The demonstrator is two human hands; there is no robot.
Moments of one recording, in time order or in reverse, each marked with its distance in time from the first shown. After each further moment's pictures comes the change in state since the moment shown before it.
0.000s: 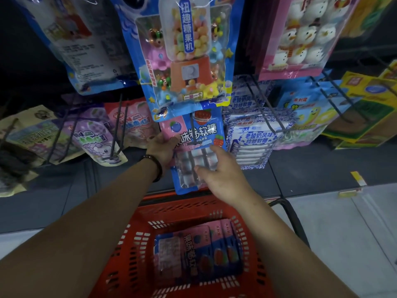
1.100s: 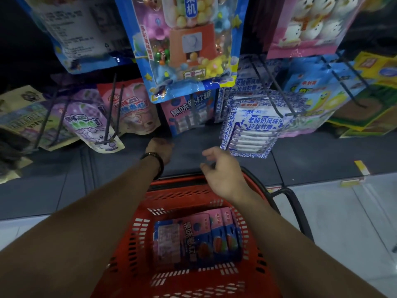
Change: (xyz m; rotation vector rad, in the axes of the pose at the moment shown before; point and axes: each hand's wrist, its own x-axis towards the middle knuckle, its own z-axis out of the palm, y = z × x) left_hand 0.030 -0.052 -0.021 0.543 0.111 -0.129; right_hand 0.020 0.048 0.032 -0.096 0.036 -0.043
